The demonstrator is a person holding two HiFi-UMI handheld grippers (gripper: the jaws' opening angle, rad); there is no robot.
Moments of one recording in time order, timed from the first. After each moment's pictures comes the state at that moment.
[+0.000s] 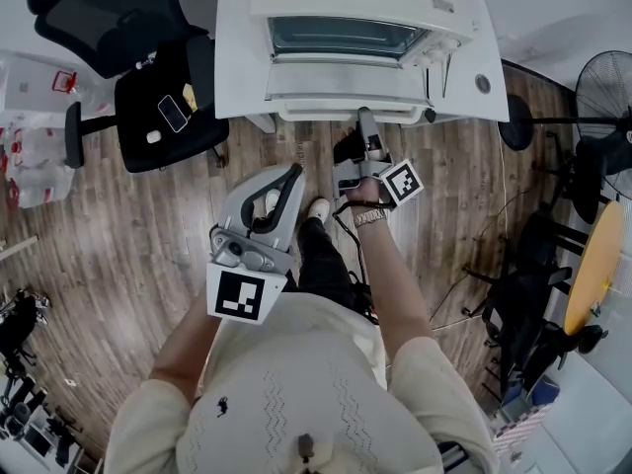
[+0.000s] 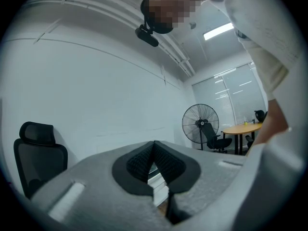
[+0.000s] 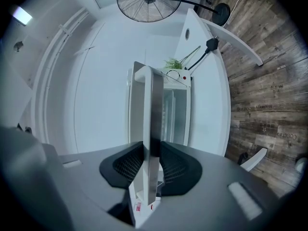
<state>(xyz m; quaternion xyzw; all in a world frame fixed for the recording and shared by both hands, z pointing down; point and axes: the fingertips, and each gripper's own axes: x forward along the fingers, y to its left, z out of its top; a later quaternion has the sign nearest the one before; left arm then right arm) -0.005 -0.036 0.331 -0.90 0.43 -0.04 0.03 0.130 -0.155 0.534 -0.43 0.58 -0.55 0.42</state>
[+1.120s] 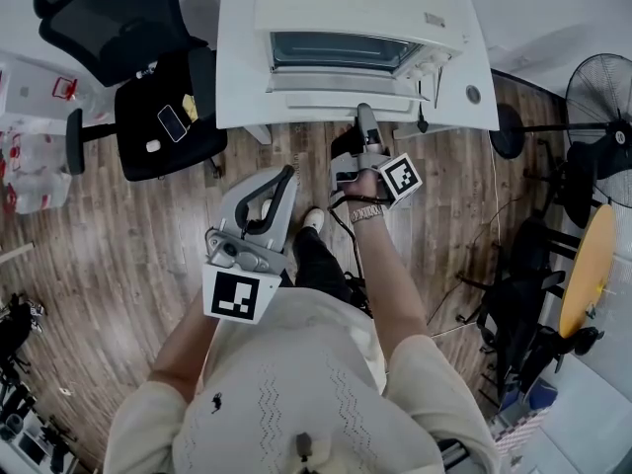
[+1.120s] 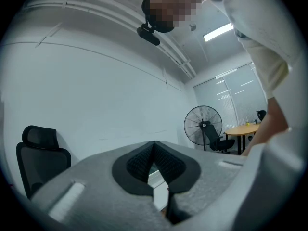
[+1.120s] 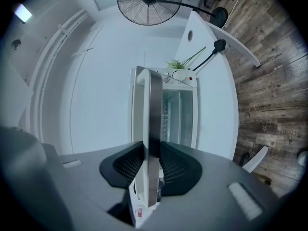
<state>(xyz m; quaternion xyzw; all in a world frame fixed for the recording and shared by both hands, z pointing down) -0.019 -0.041 0.314 -0.90 0.44 -0.03 0.04 0.131 -0.180 0.509 -0.45 0.56 -0.55 0.43</state>
